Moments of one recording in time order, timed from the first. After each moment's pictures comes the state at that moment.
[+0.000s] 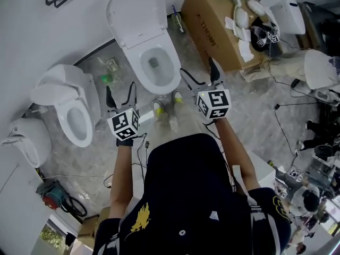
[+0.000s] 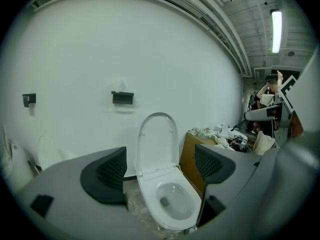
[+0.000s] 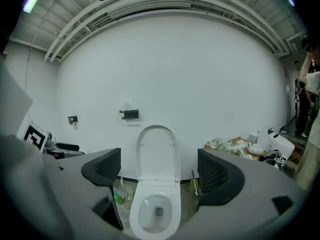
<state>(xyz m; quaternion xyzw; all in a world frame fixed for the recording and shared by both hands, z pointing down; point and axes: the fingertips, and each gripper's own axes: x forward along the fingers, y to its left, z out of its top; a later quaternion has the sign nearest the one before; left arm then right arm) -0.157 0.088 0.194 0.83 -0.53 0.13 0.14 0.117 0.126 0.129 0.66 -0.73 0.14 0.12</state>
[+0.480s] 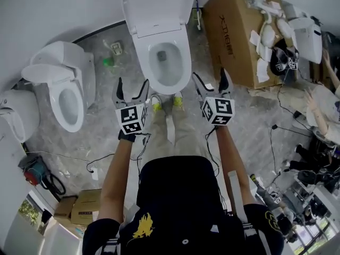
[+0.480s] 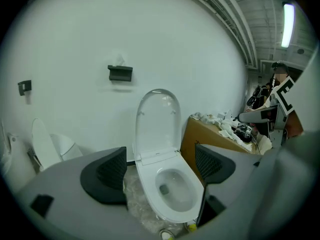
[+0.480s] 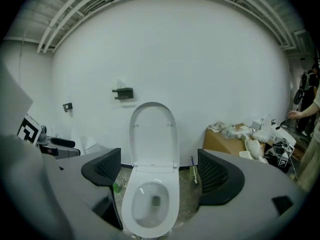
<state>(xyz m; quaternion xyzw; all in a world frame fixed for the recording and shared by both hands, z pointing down) -0.130 0.054 0.297 0.81 -0.52 0.19 0.18 0.138 0.070 0.246 0.65 -0.72 0.19 0.17</state>
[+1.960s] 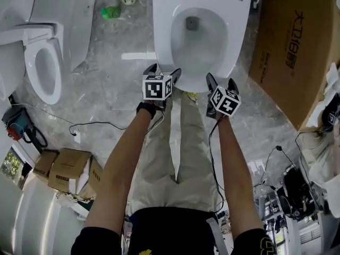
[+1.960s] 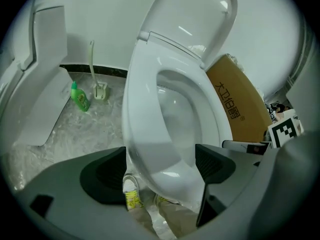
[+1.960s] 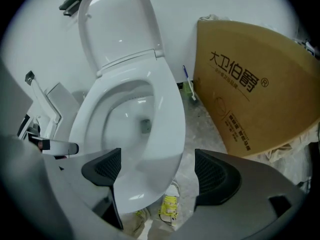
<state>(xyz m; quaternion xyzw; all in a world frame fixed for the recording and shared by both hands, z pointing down) -0.059 0.107 0.755 0.67 -0.43 0.31 0.52 0.162 0.122 0.745 0.58 -0.58 0.46 0.33</state>
